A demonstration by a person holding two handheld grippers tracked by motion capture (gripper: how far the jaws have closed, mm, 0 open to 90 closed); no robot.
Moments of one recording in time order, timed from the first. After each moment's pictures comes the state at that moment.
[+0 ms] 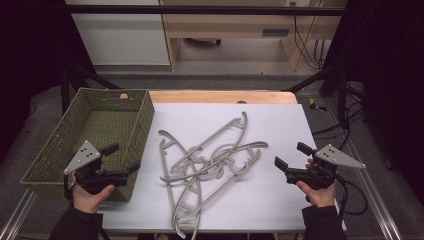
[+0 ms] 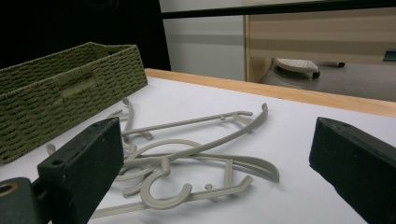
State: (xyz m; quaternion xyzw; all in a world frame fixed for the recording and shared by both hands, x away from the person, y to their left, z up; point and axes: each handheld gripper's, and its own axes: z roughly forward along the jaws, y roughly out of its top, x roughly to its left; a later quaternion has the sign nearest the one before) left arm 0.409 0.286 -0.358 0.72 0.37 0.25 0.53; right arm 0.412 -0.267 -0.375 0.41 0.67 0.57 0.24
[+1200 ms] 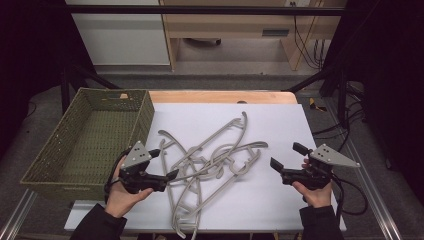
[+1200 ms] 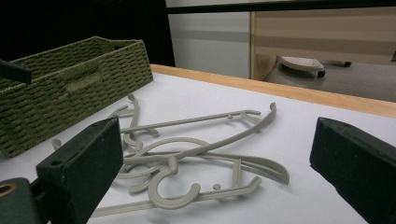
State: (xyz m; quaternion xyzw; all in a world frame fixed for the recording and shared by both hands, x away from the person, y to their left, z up) left arm 0.422 0.195 -0.364 0.81 0.31 0.18 0.46; right arm 0.412 -0.257 -0.374 0.40 0.68 0.56 0.24
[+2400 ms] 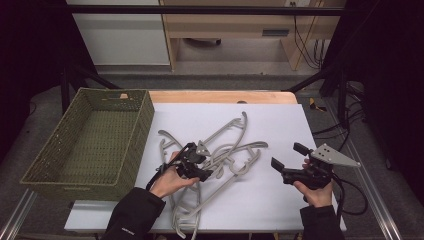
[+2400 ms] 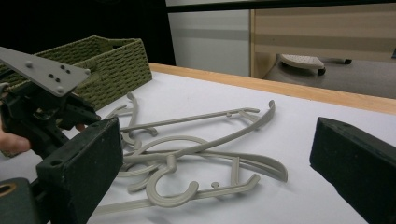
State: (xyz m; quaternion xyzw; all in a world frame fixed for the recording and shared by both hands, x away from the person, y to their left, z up) left arm 0.495 0.080 -0.428 0.92 0.25 0.11 0.28; right arm 0.414 -0.260 -0.375 0.40 0.68 0.56 0.24
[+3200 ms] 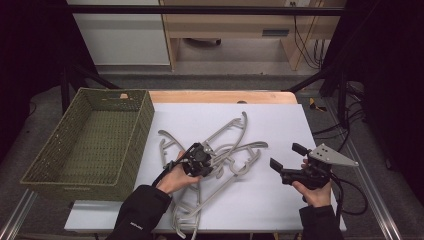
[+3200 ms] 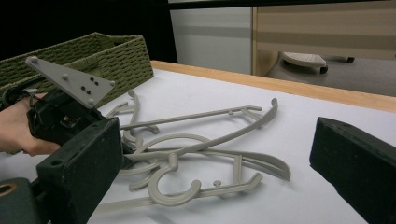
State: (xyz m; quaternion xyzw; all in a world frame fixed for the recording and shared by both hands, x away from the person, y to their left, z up) left arm 0.508 0.066 -0.444 0.93 0.26 0.09 0.25; right arm 0.415 -0.257 -0.376 0.40 0.69 0.56 0.23
